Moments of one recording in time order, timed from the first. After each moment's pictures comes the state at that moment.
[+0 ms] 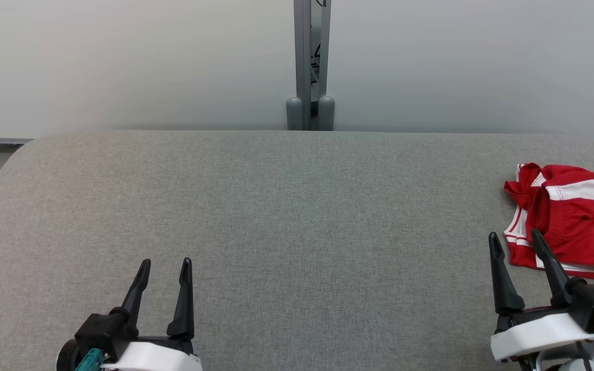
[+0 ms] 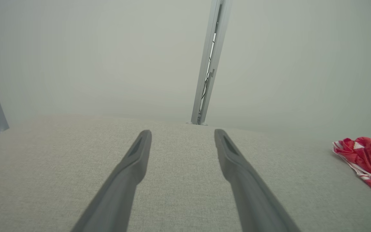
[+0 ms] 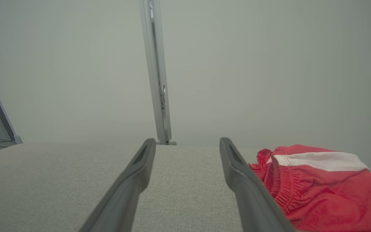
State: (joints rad) left arm 0.02 0.05 -0.12 0.19 -0.28 0.00 -0.26; right arm -0.06 -0.05 -0.01 0.19 0.13 0.13 -0.26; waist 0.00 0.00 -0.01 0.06
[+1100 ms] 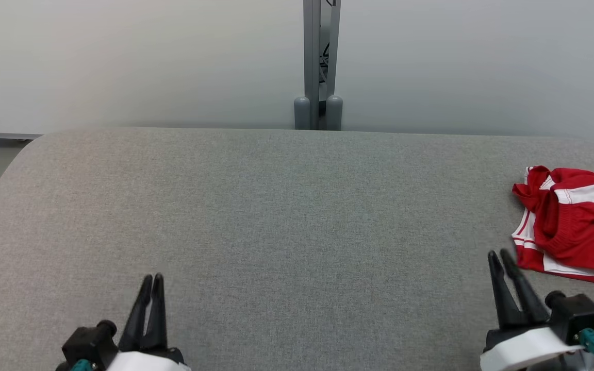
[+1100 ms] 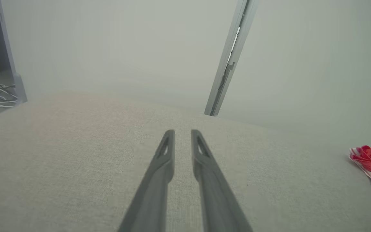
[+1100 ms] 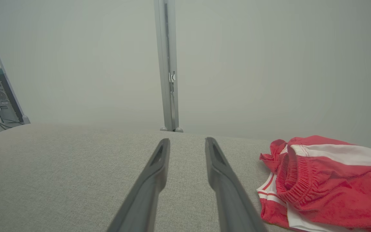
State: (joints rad) left arm 0.04 0.04 -0.08 0.23 -0.34 0.01 -0.26; right arm -0.03 -0.04 0.01 0.23 0.09 0.13 -0.26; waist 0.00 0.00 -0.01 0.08
